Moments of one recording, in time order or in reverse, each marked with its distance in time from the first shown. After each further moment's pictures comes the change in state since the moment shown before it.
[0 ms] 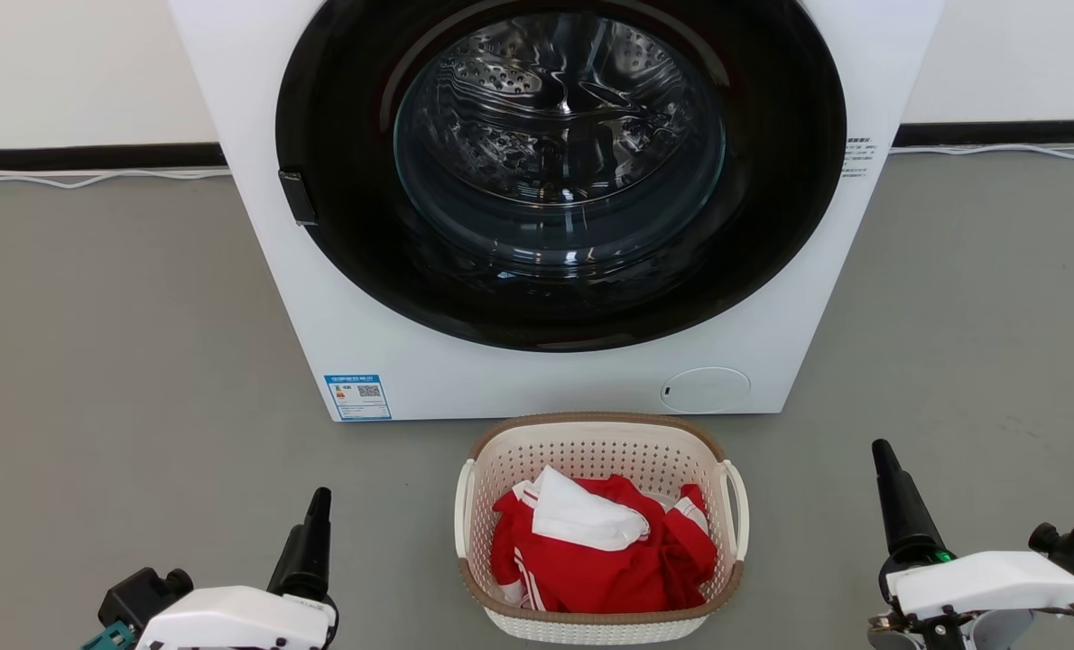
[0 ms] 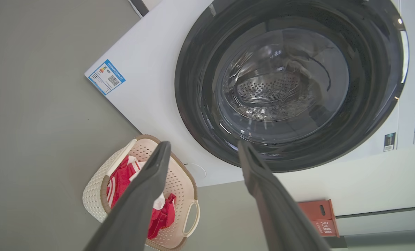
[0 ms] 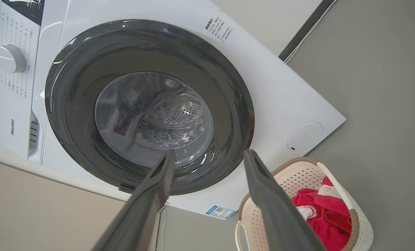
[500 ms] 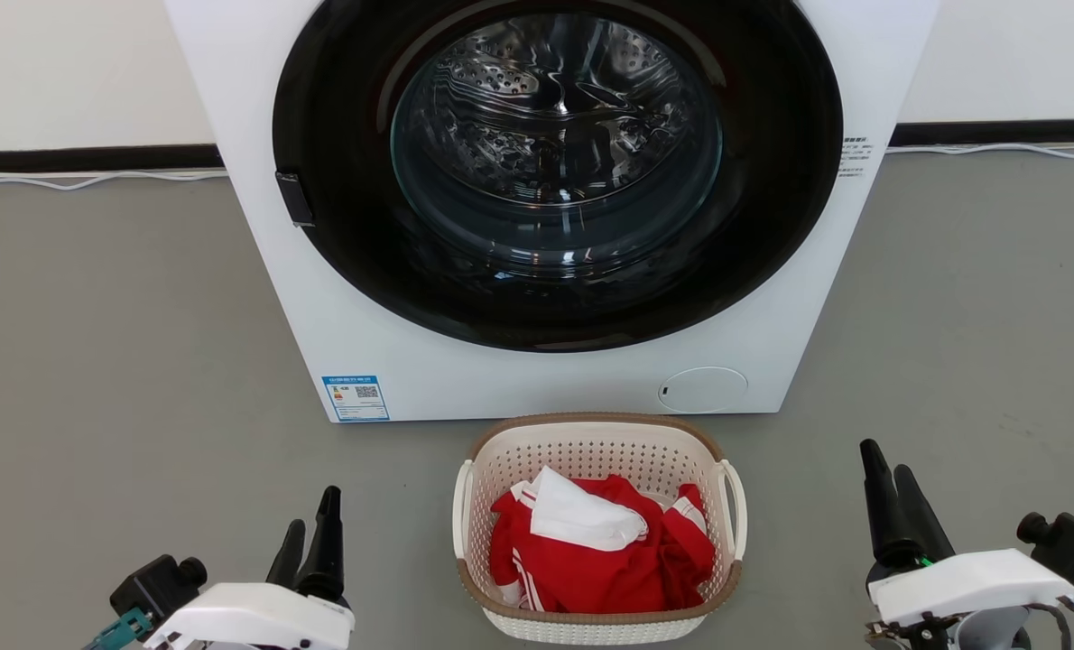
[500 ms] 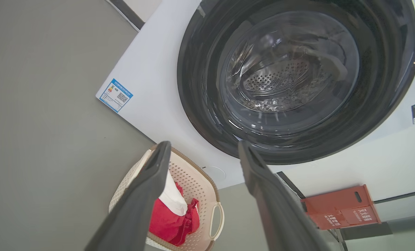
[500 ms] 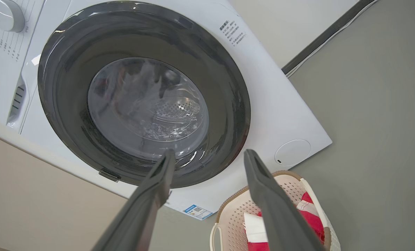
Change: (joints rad) left arm 0.000 0.002 -0.029 -0.009 0.170 0.026 -0.040; right arm 0.000 -0.011 0.024 0.000 -0.179 0.000 -0.040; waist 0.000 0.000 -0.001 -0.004
